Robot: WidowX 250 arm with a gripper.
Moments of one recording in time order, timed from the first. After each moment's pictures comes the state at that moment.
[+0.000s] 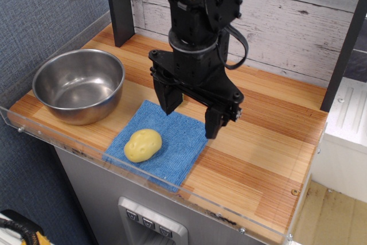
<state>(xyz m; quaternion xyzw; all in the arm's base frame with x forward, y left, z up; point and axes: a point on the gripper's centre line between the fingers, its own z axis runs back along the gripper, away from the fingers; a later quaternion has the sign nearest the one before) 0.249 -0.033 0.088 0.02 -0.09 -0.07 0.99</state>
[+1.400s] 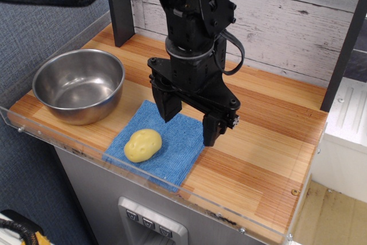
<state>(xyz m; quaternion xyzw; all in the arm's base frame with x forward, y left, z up) 0.244 -0.037 0.081 0.01 -0.08 -0.09 0.99</state>
